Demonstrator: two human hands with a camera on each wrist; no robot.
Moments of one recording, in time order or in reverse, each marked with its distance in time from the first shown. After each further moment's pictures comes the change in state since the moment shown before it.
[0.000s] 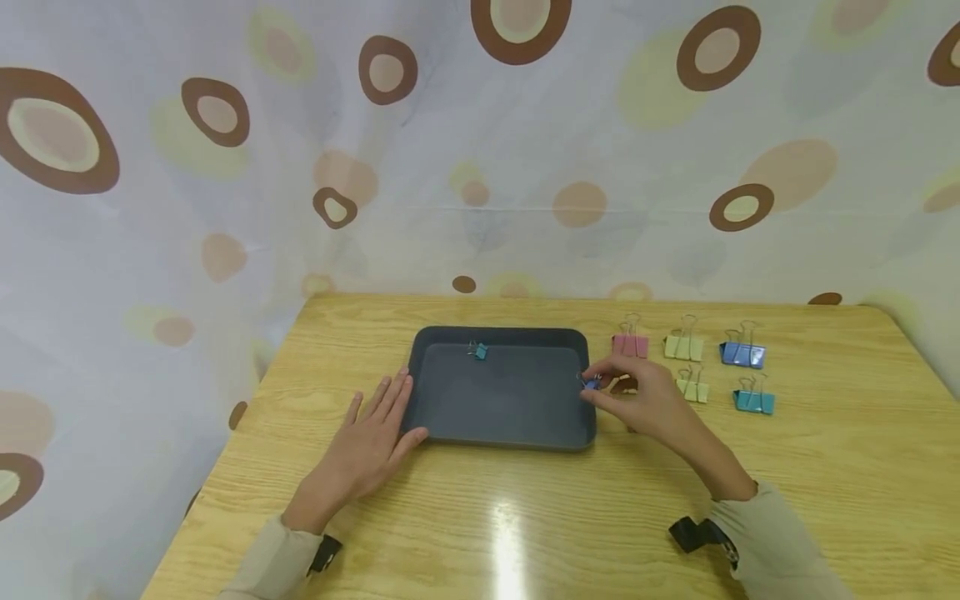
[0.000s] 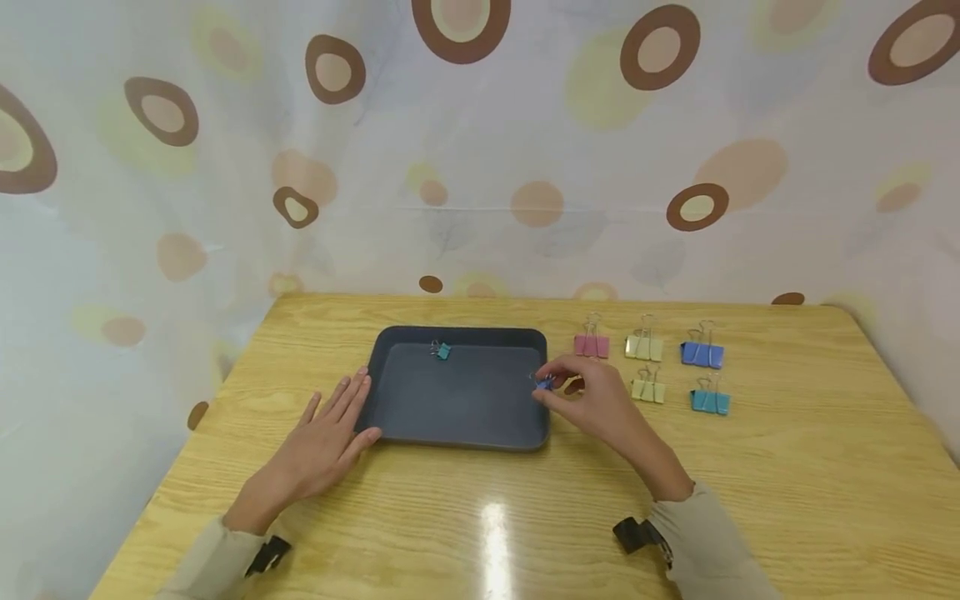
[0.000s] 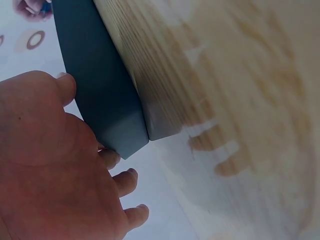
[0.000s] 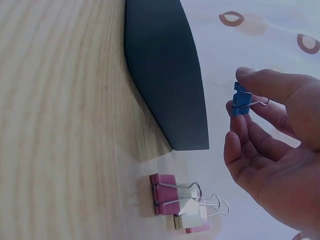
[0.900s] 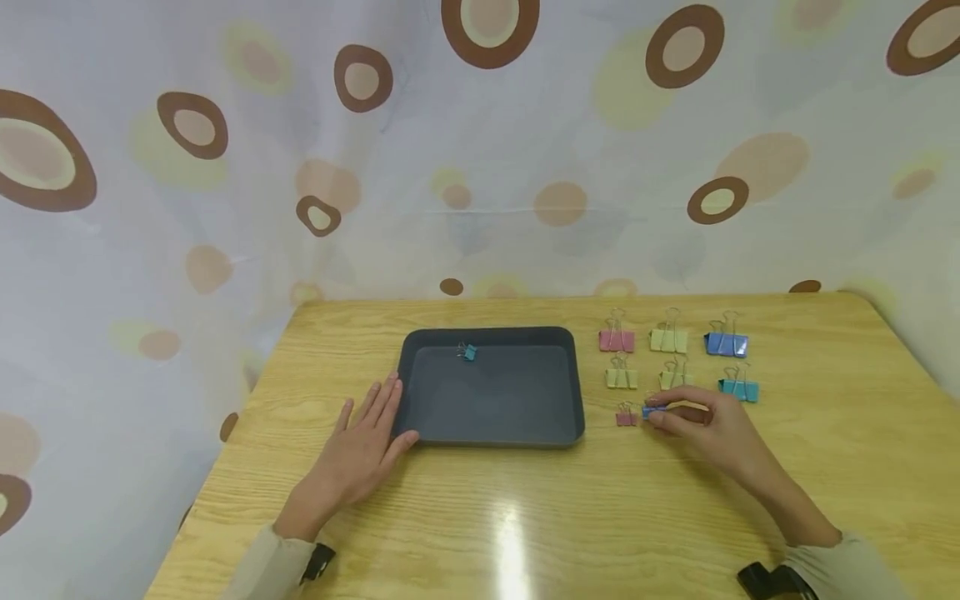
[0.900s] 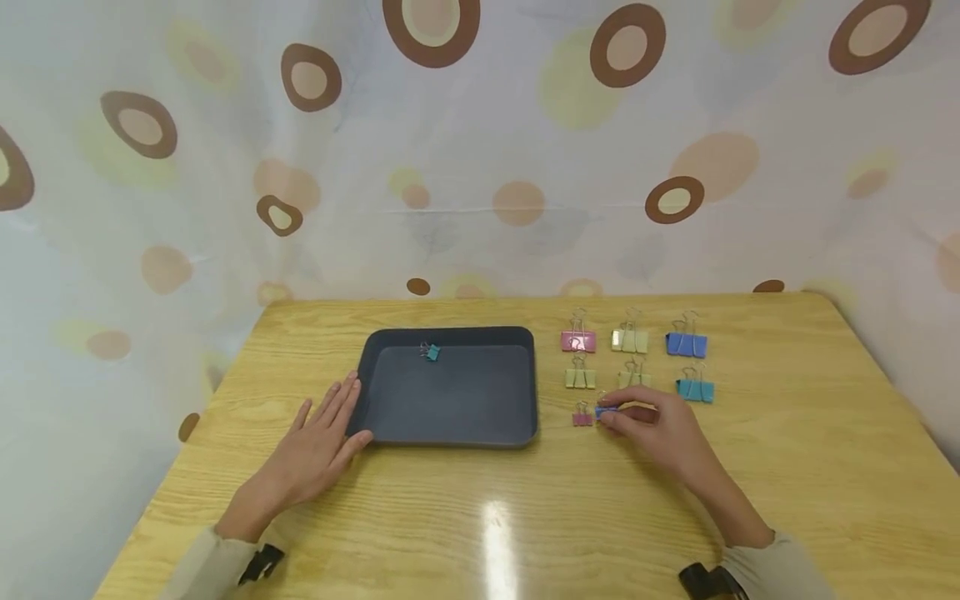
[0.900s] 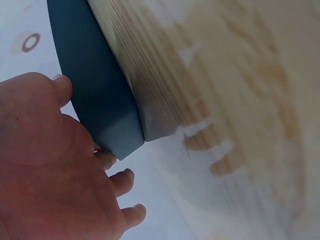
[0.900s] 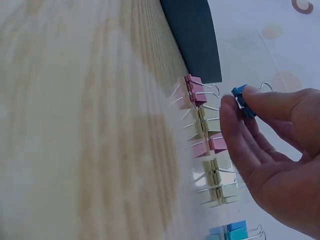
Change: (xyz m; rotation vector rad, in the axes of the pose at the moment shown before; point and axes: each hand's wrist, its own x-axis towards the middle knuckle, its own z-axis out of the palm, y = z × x) left_hand -0.001 0.002 -0.001 -0.012 0.000 -0.001; right_hand -0.077 0.035 -0.048 0.242 0.029 0.208
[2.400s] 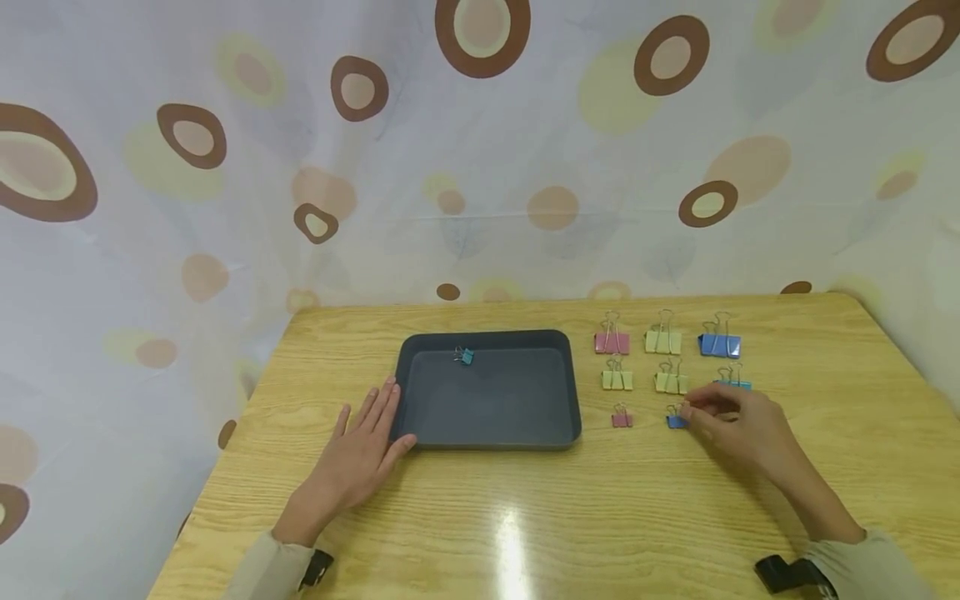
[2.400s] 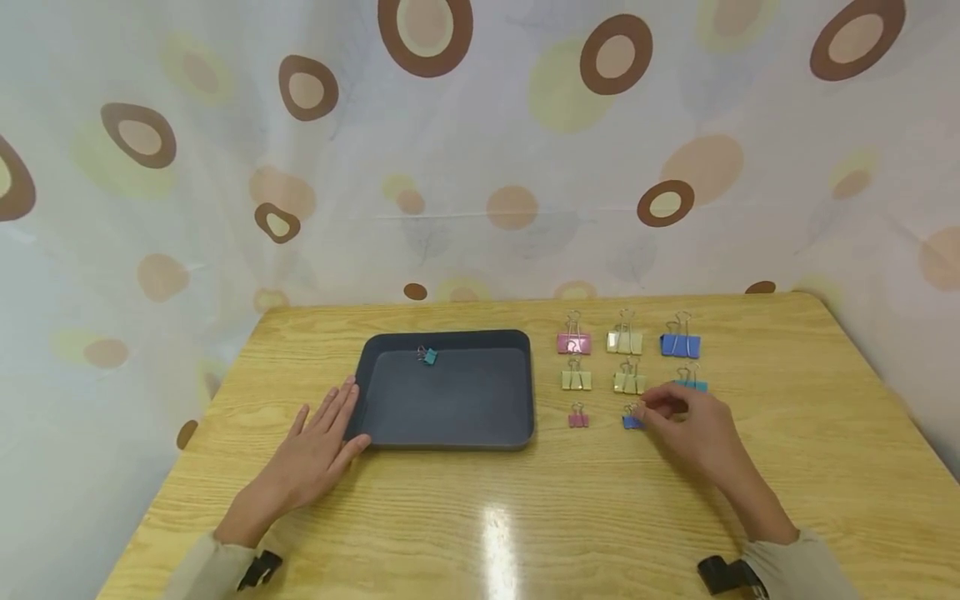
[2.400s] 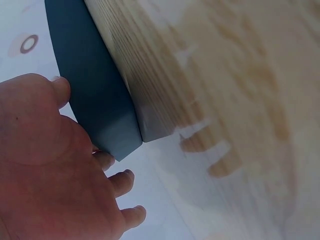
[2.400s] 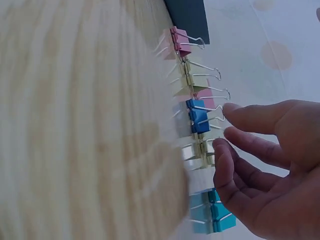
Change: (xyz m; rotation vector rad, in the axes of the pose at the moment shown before) left_hand 0.000 -0.001 0.002 0.008 0.020 0.002; right_hand -0.008 0.009 -0.034 -0.458 0.130 0.120
